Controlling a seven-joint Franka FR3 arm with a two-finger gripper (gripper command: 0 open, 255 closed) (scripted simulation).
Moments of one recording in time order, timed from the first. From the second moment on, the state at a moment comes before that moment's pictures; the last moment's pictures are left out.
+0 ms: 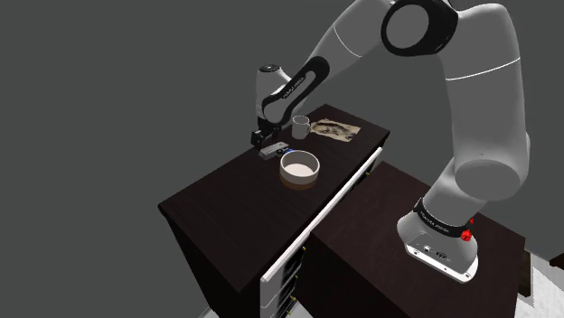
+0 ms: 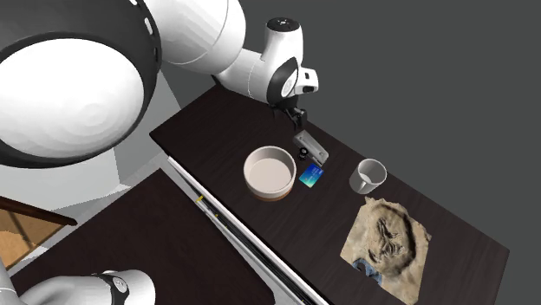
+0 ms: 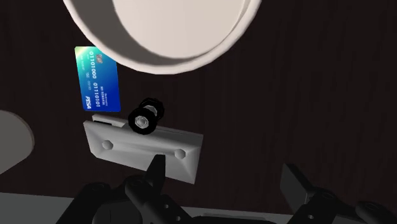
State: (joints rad) arm 0.04 0.62 0.10 -1.89 -0.20 2.56 0.24
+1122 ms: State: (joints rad) arm 0.05 0.70 0.08 -1.85 -0.21 2.61 0.25
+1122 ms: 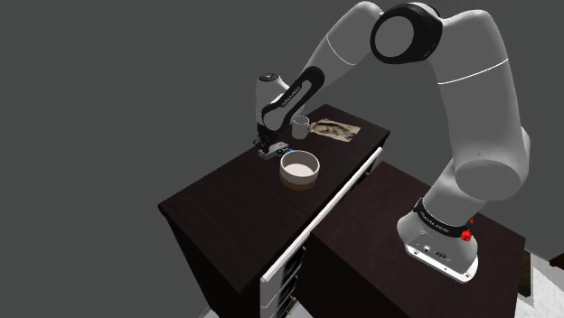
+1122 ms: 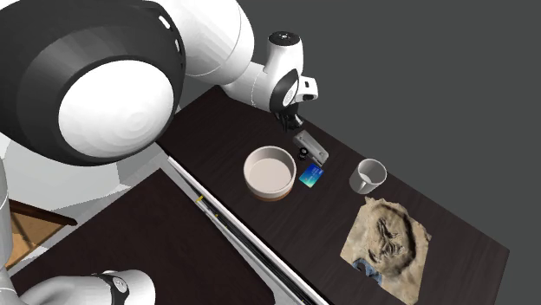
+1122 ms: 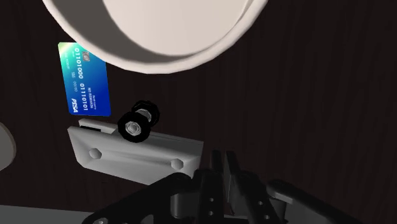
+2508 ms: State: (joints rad) arm -0.04 0.84 0.04 -1.74 -0.18 2.55 0.21
